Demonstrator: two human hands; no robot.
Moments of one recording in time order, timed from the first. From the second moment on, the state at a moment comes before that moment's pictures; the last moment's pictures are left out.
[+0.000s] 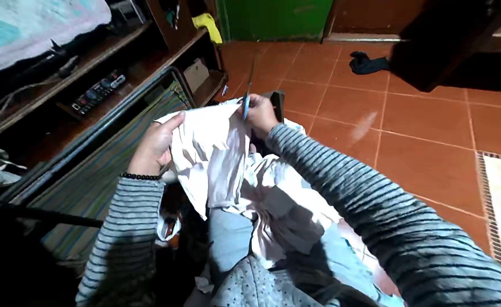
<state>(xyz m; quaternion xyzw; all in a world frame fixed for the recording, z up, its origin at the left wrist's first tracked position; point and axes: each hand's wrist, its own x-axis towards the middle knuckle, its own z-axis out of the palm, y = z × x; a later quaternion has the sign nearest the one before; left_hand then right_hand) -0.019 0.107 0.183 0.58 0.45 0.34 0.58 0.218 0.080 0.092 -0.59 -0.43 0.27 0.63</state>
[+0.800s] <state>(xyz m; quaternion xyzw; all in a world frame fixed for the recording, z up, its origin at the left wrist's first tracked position) 0.025 -0.043 -0.046 0.82 0.38 0.09 0.41 0.303 -0.111 -0.036 -0.71 -0.26 0.33 0.57</state>
